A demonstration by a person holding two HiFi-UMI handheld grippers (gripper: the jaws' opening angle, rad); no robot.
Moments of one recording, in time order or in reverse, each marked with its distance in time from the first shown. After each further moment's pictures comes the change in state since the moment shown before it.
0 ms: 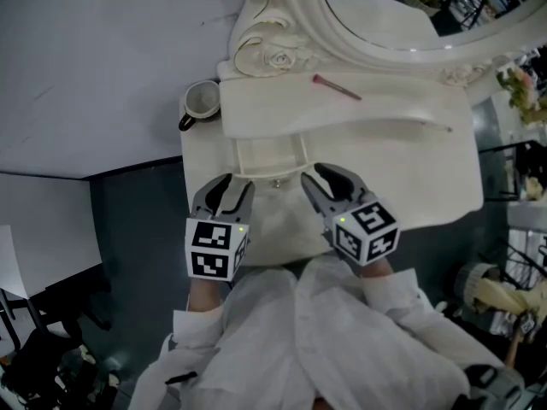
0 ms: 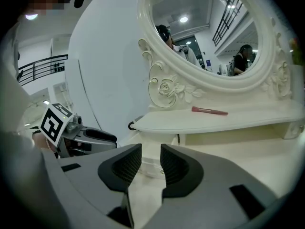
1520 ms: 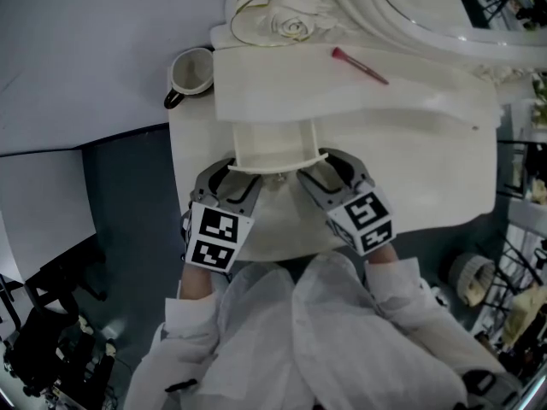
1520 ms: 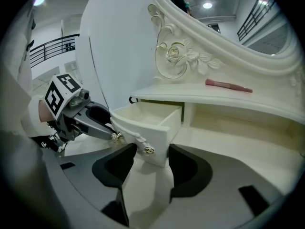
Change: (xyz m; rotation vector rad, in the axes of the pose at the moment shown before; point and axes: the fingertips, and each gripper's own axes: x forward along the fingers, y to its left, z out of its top) left arm 0.055 0.000 -0.044 0.130 0.165 -0.077; right arm 0.053 -0.022 -0.060 -0.175 0.188 0.090
